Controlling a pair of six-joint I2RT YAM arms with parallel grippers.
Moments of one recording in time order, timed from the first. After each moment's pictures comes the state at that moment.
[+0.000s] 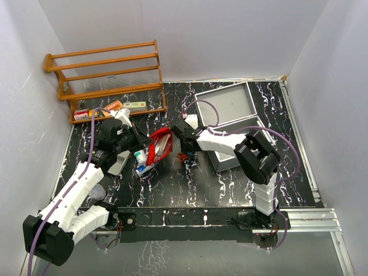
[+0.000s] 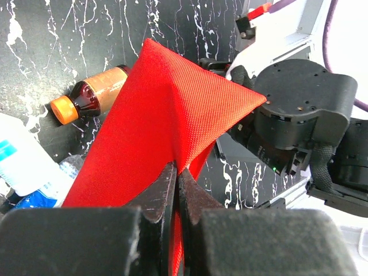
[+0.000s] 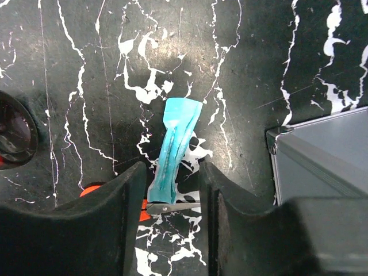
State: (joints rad) left arm -0.36 0.96 0.78 -0.37 0.26 -0.70; right arm 0.81 1.94 1.32 -0.48 0.43 0.65
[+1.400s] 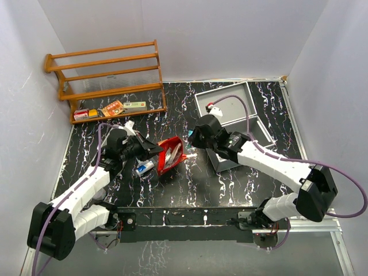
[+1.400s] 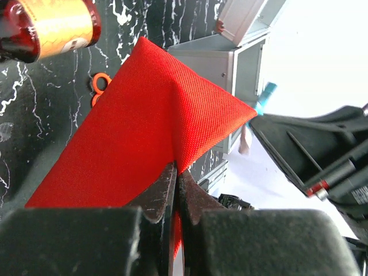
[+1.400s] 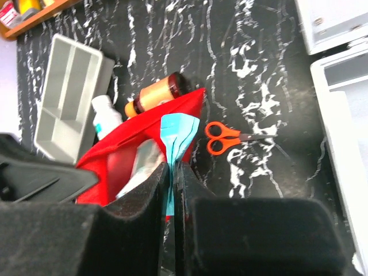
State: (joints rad) left arm -0.36 1.01 0.55 -0.03 0.46 -1.08; right arm 0.81 1.37 1.08 -0.37 0.25 0.85
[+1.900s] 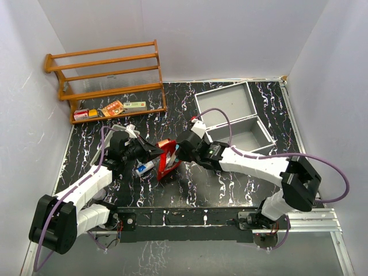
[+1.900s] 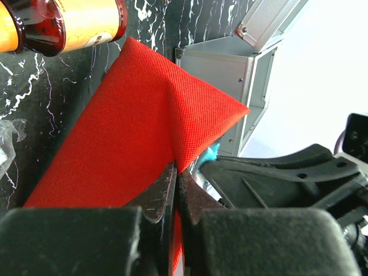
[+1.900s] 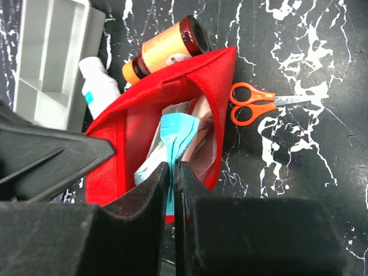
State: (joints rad) left arm -0.36 1.08 0.48 0.05 0.46 -1.15; right arm 1.00 1.48 1.08 -0.33 0.35 1.00
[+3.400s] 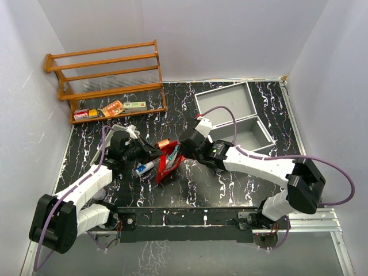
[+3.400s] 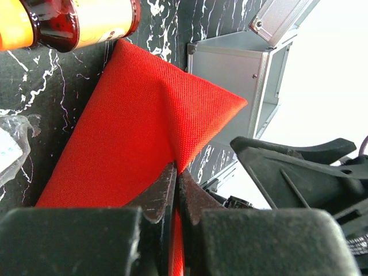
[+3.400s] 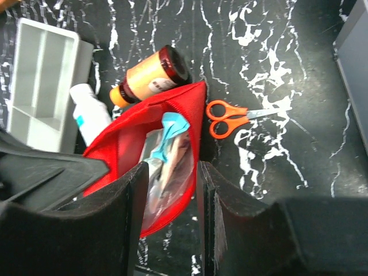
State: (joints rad) left arm -0.36 1.09 0.49 0.00 0.46 -1.10; right arm 0.99 1.46 1.08 -0.39 0.44 1.04
